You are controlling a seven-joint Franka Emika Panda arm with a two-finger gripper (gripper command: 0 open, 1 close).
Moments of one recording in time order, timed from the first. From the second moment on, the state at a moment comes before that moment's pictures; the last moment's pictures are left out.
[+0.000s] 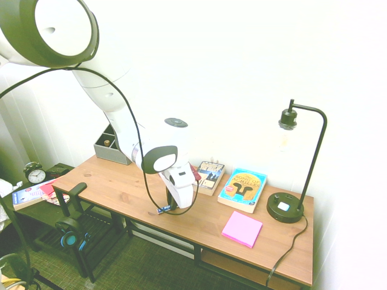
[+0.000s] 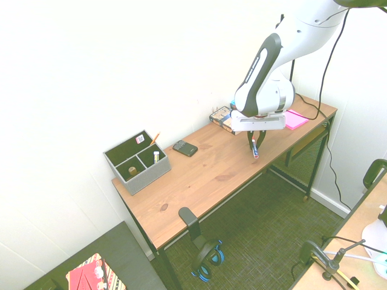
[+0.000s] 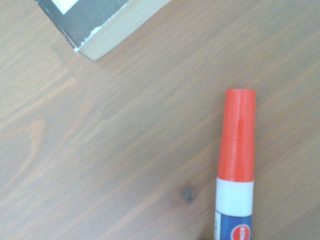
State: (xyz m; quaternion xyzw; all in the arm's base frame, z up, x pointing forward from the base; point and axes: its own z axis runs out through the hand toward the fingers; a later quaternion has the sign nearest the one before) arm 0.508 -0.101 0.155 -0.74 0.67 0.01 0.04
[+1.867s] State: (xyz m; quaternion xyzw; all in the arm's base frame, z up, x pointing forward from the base) arm 0.700 0.189 0.262 -0.65 0.63 0.30 0.30
